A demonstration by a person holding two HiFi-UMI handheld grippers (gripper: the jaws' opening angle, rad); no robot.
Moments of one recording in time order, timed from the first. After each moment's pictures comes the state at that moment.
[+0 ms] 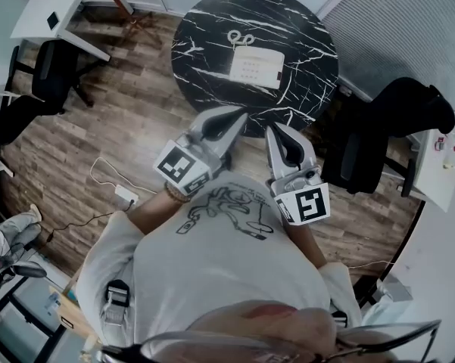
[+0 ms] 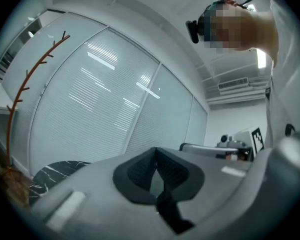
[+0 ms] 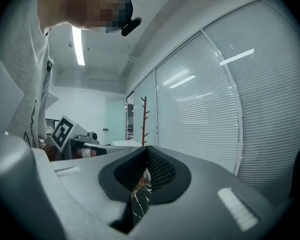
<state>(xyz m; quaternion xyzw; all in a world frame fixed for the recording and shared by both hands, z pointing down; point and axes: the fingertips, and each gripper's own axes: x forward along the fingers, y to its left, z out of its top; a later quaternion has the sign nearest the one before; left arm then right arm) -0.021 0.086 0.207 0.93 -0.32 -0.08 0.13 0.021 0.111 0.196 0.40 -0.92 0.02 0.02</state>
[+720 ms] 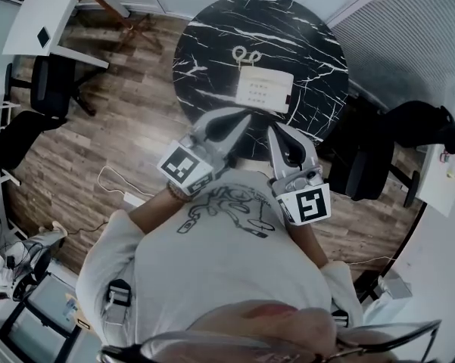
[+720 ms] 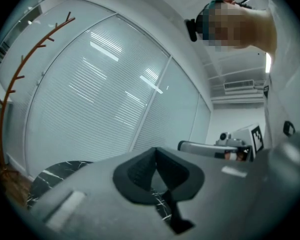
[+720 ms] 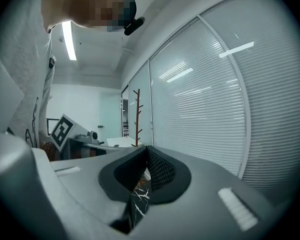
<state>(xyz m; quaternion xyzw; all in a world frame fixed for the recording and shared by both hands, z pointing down) -0.048 -0.063 0.234 0.94 -0.31 -0.06 0.16 -0.011 -0.043 0.212 0.42 -0.90 0.05 0.02</state>
